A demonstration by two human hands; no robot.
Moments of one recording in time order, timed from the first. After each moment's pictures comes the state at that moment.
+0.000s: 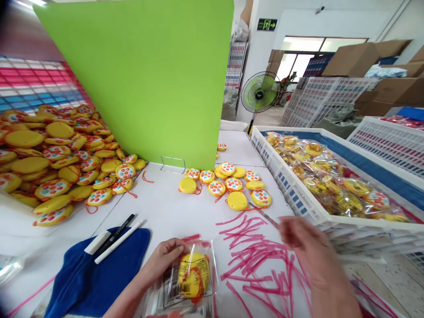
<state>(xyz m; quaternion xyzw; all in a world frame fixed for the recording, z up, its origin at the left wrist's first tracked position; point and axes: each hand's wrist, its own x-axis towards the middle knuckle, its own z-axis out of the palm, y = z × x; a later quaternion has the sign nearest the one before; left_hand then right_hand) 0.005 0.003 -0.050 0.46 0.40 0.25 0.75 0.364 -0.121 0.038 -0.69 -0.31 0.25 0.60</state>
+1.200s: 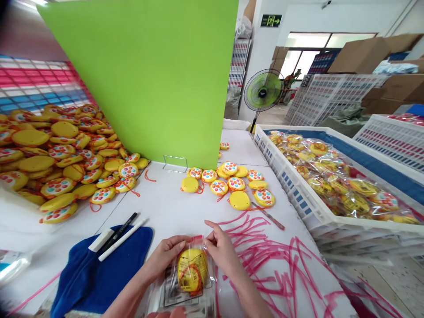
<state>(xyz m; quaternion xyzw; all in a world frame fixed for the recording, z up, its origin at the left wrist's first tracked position) 0.003 0.007 -0.048 0.46 0.37 0.25 0.77 0.201 -0.047 -0.045 -0.60 -0.50 0.42 0.47</state>
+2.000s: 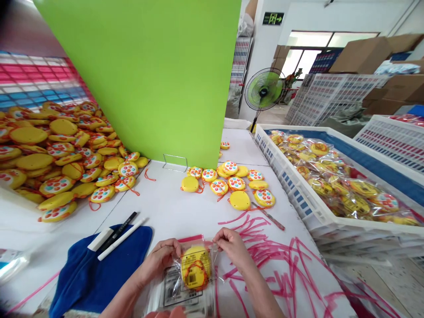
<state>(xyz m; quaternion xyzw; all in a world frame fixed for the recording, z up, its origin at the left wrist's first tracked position) -0.015 0.011 -0.064 0.42 0.30 0.26 0.82 0.241 -0.049 -0.052 -0.60 -0.40 0.52 0.47</state>
